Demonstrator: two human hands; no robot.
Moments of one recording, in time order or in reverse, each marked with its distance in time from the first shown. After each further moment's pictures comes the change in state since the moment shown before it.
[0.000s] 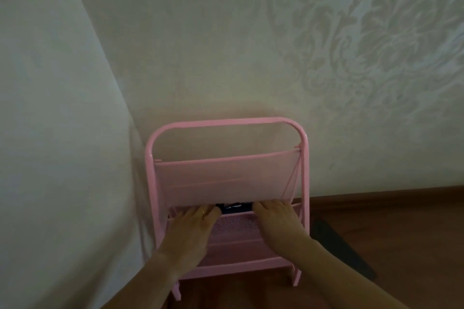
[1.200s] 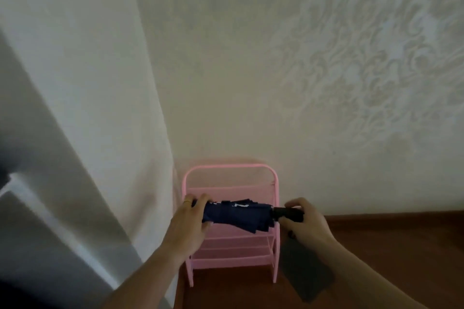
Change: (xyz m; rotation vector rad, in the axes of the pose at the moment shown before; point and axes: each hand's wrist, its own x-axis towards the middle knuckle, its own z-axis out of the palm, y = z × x) left_hand -0.126 0.082 -0.247 -0.375 0.173 -0.258; right_hand -0.183 -0.002 -0.246 0.956 0.160 0.483
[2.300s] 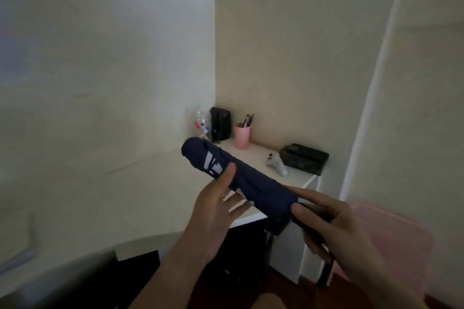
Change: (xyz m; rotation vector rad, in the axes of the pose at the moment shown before) left_hand -0.653 0.120 -0.397 -1.541 0.856 -0.191; right_hand -0.638 -0.302 -0.003 0.496 -0.837 -0.713
